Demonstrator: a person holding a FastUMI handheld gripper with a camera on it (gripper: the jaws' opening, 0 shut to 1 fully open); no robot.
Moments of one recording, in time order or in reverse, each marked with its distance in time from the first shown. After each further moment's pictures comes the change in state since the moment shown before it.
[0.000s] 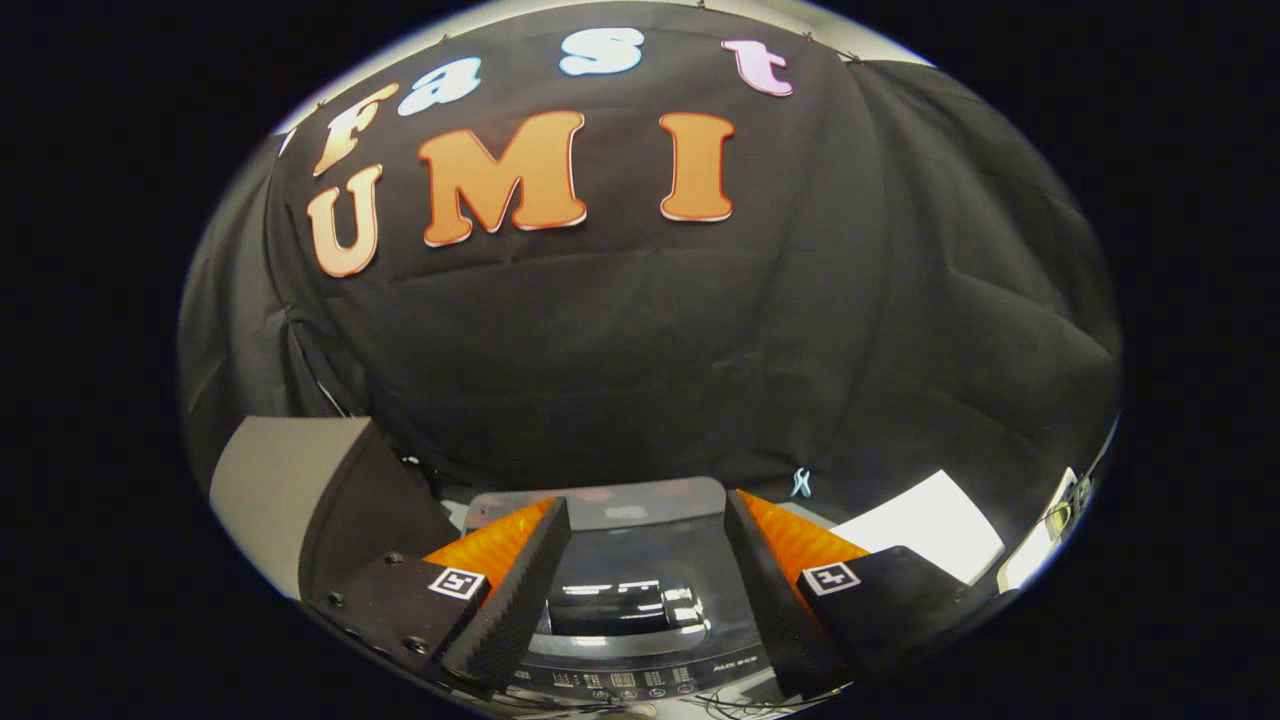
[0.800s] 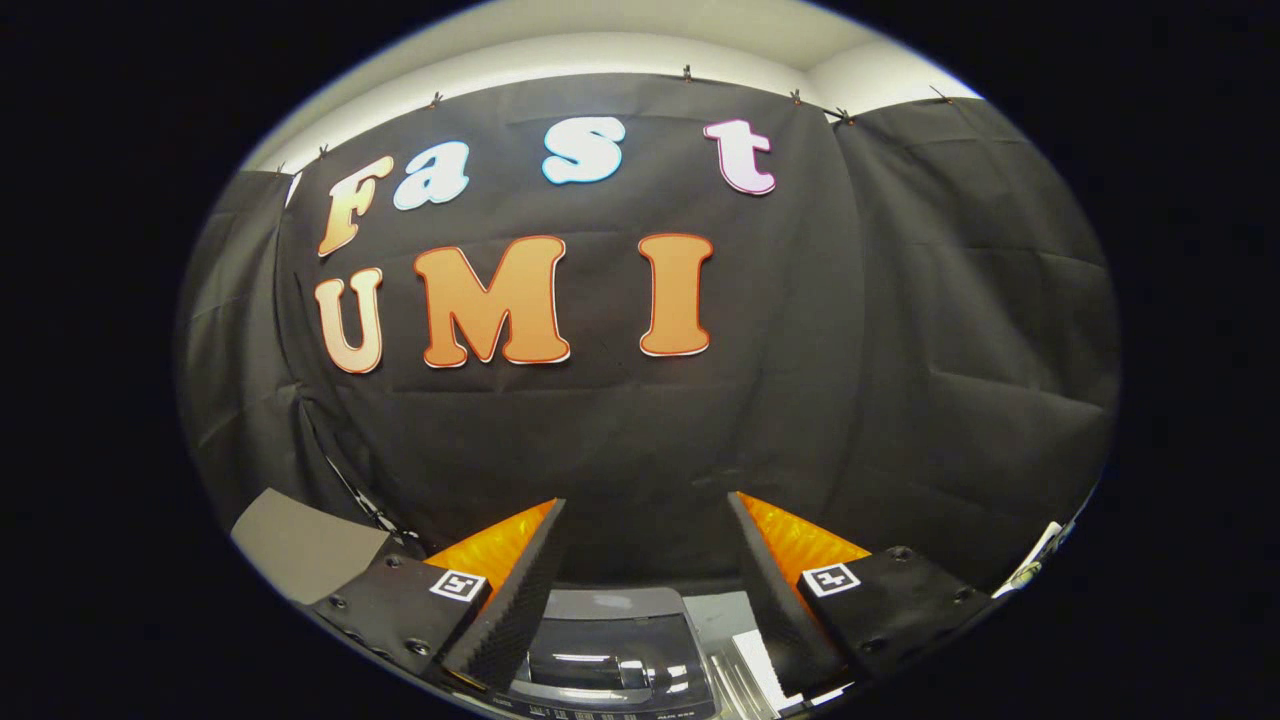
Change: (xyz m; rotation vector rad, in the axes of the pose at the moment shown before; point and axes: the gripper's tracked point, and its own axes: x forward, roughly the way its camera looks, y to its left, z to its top) arm -0.063 -0.054 0.146 -0.025 -0.262 0.022
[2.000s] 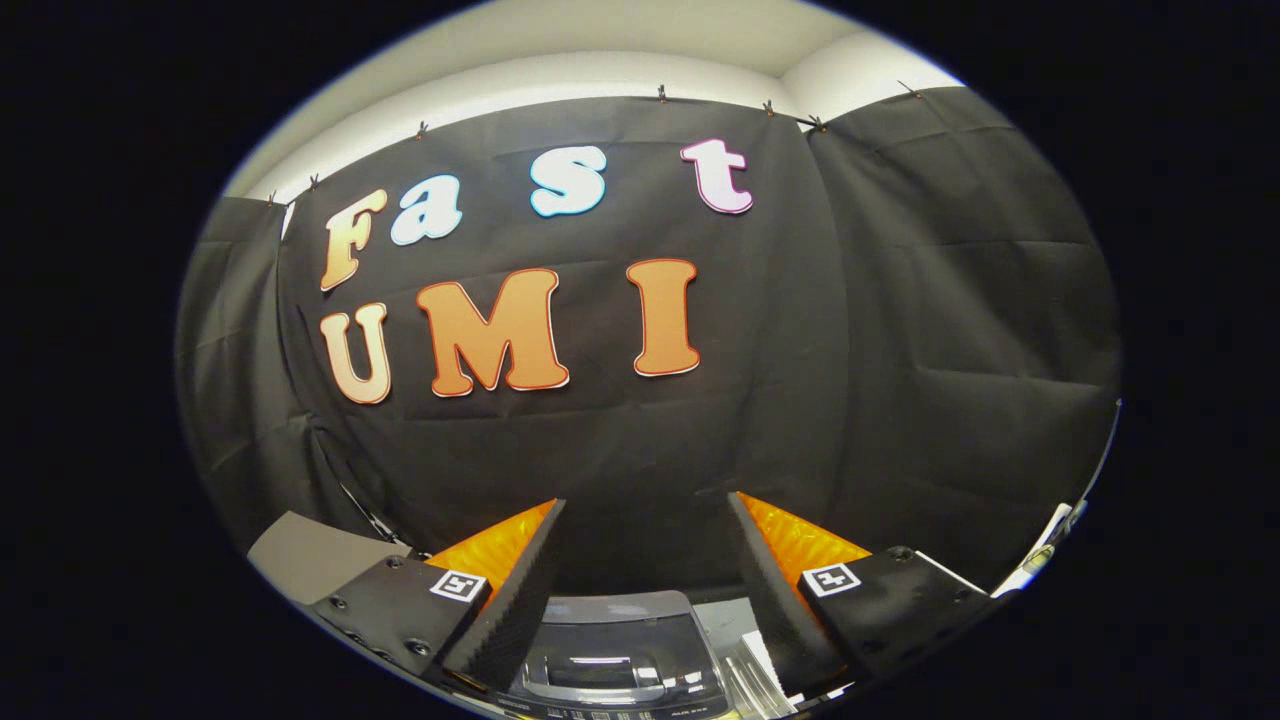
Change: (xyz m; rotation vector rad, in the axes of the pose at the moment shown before) arm -0.045 -0.006 0.006 0.065 -0.067 -0.005
